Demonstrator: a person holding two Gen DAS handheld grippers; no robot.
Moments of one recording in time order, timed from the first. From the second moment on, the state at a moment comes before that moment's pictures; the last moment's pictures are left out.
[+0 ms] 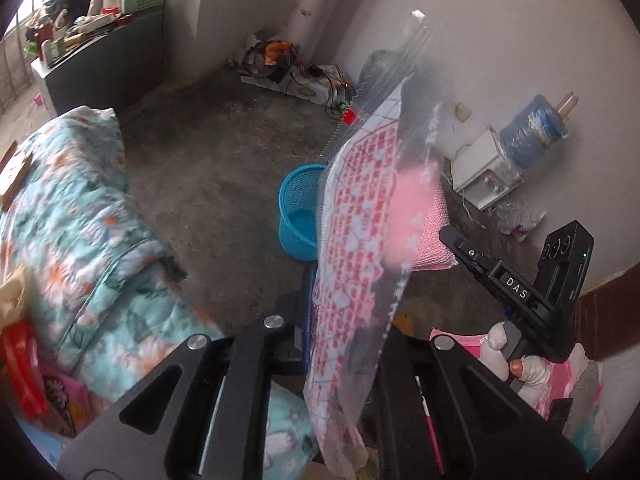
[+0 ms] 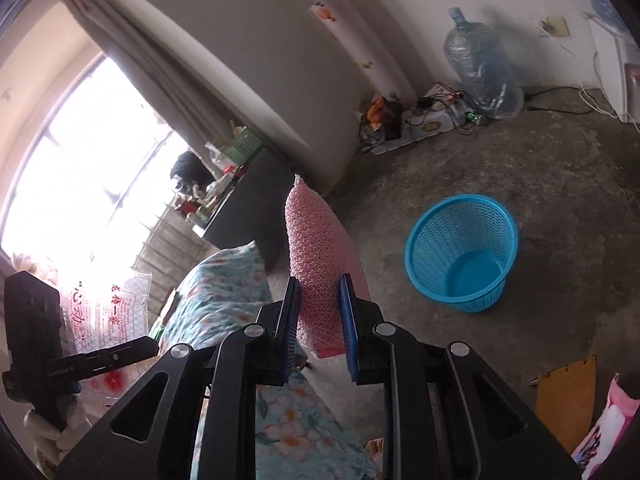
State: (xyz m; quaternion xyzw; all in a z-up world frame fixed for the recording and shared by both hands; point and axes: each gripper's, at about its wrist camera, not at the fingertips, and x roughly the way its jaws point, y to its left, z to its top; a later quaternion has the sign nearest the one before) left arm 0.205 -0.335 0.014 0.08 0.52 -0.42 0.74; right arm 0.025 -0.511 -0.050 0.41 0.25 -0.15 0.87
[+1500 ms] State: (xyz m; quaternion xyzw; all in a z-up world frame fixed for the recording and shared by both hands) left arm 0.287 -0.257 0.077 0.04 0.45 -0.41 0.79; right arm 0.074 -0.515 -0.031 0.22 0.21 -0.20 0.93
